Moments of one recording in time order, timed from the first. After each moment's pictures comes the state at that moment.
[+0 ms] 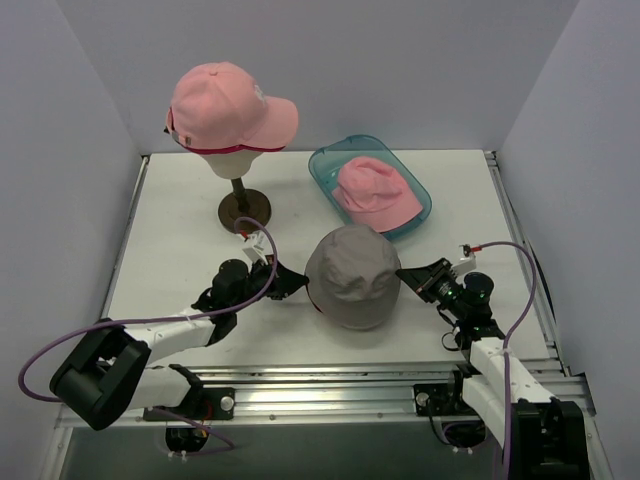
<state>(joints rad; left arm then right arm) -0.62 1.27 0.38 0.66 0.26 -0.83 0.01 0.85 0.10 0.48 -0.53 0.98</state>
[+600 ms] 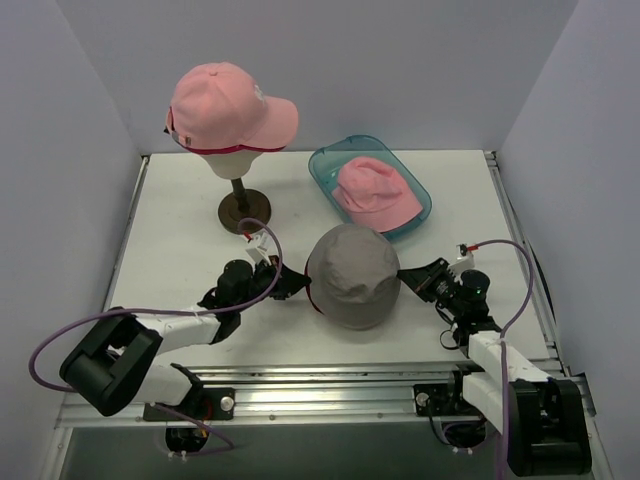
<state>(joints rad) -0.63 1.35 0.38 0.72 0.23 -0.82 0.01 0.95 0.11 0.52 -0.49 0.90</state>
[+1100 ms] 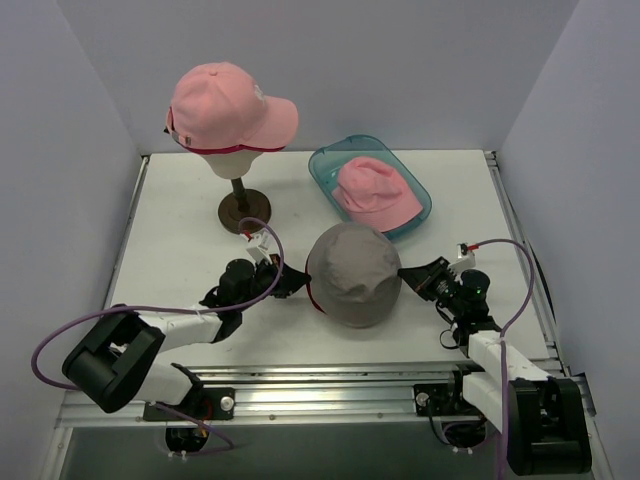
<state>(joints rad) -0.63 1.37 0.39 0.73 0.19 -0.81 0.01 0.96 0.11 0.54 -0.47 0.87</state>
